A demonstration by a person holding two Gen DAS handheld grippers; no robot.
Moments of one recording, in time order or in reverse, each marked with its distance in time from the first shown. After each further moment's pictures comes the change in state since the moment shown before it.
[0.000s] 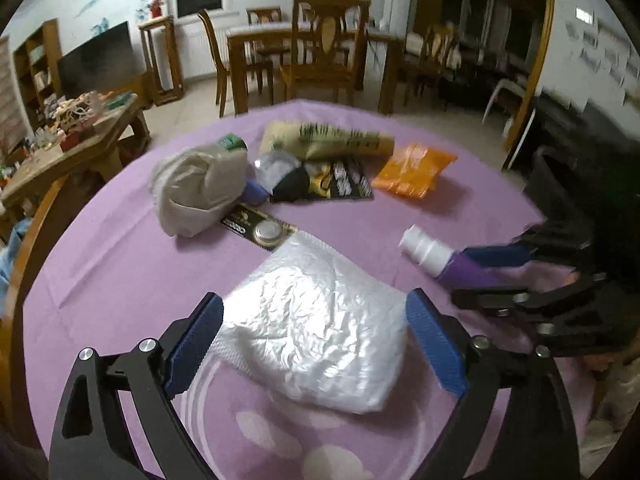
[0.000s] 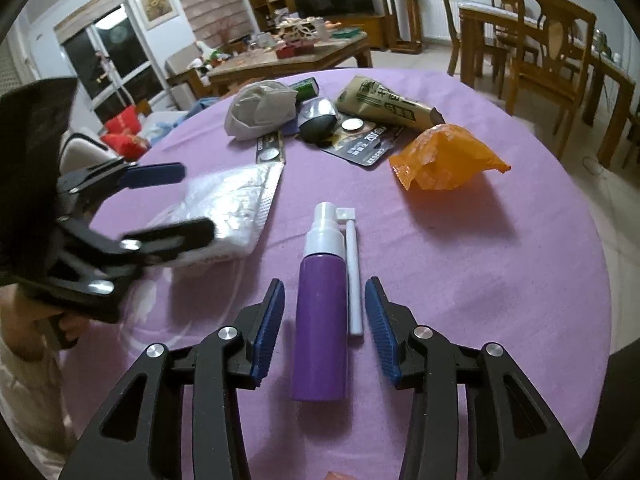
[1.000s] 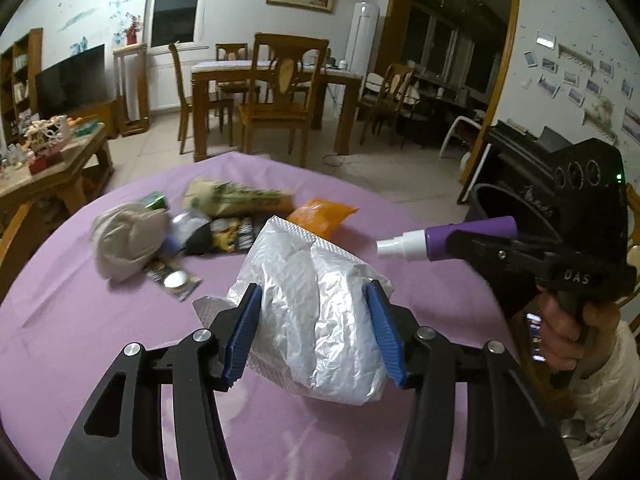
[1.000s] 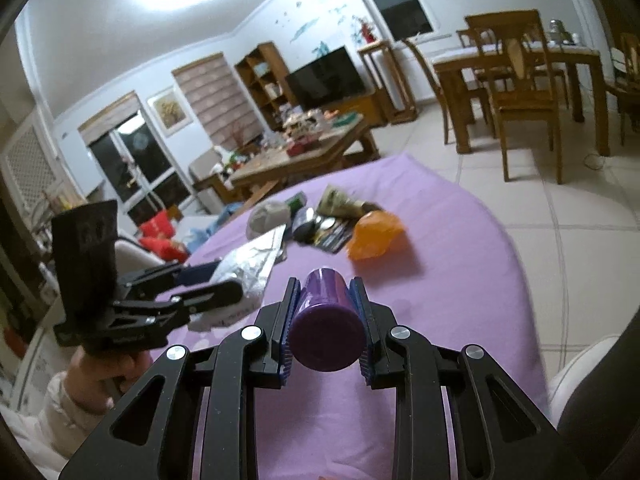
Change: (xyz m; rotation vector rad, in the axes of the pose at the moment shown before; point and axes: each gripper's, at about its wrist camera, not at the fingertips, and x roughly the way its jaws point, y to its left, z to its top) left arm -0.036 -0.052 0.019 -0.018 -0.187 -0.180; right arm -0.109 -0.059 -0.029 0.186 -0.366 0.157
